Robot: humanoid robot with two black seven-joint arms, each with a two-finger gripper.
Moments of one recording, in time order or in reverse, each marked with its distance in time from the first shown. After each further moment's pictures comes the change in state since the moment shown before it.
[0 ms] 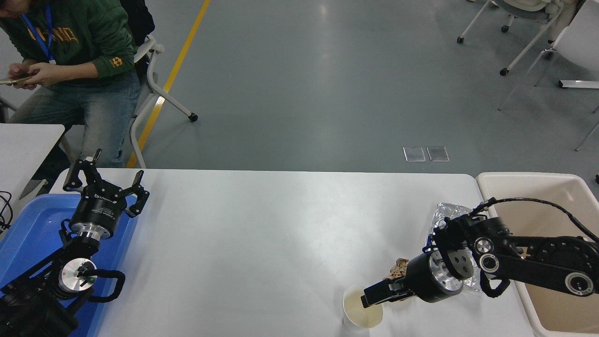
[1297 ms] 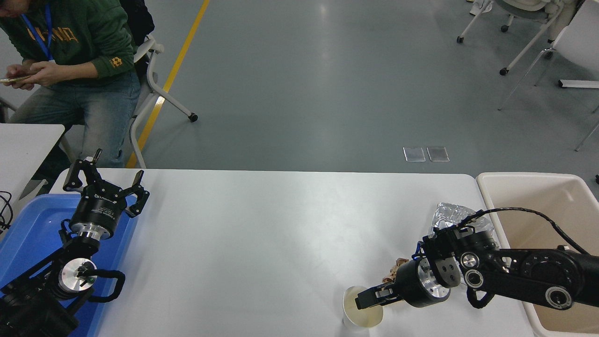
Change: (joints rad) left arm 0.000 0.000 0.000 0.000 0.000 0.000 0.000; right arm -0.022 0.042 -0.011 -0.031 -0.103 -0.065 0.020
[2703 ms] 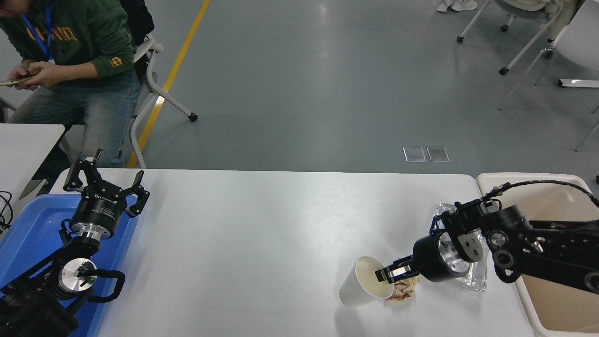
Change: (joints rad) left arm 0.000 0.000 0.000 0.000 0.000 0.000 0.000; right arm 0.159 -0.181 0.027 0.105 -0.078 0.073 0.125
